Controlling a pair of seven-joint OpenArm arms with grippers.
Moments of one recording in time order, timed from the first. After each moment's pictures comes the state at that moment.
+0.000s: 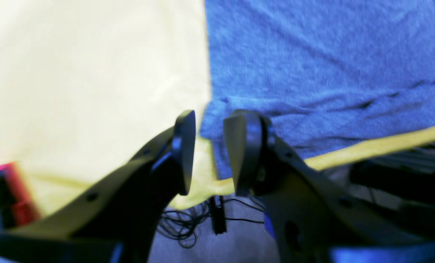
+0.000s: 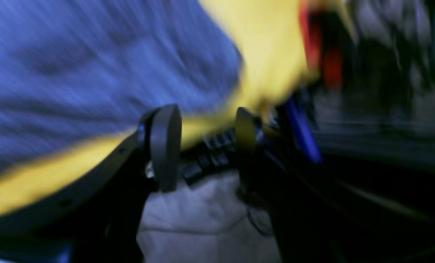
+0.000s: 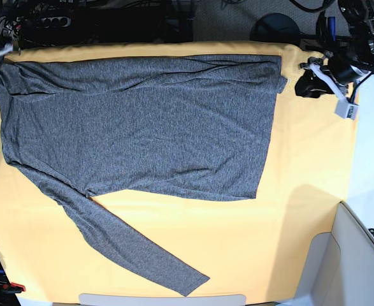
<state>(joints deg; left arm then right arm) 23.6 -21.0 -32.5 116.0 -55.0 -17.1 76.5 -31.9 15.4 51.4 117.6 28.1 13.6 -61.8</state>
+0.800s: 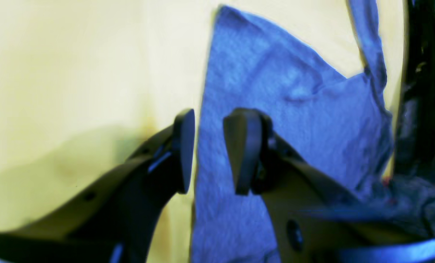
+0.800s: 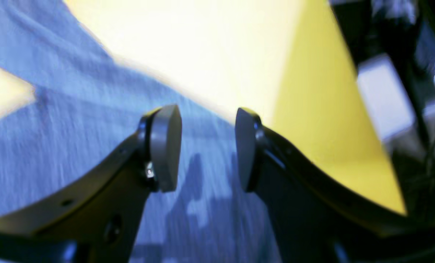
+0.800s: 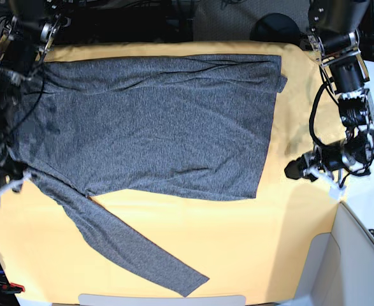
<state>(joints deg) -22.4 -21.1 -21.1 64.5 -53.9 -16.9 75.9 17.9 21.7 21.1 84.3 9.3 13.5 -53.7</state>
